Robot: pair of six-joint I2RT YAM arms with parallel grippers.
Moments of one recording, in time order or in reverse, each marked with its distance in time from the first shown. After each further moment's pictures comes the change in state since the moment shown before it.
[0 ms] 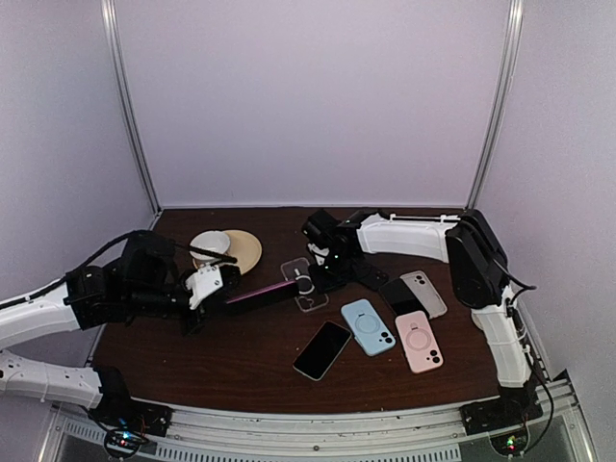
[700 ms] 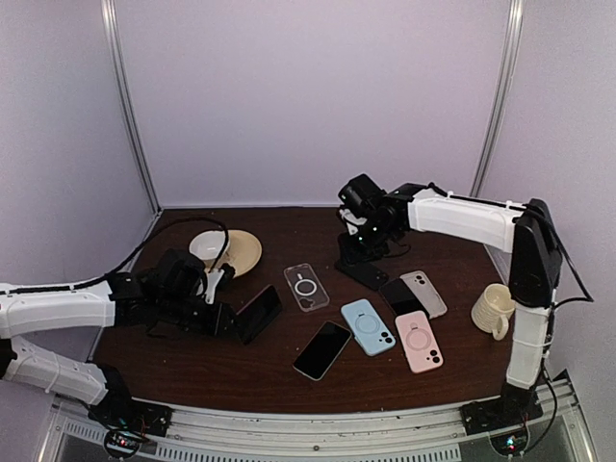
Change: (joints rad) left arm 0.083 0.222 -0.085 0.109 0.082 -0.970; right arm -0.079 -0.315 -0.196 0.024 0.040 -0.026
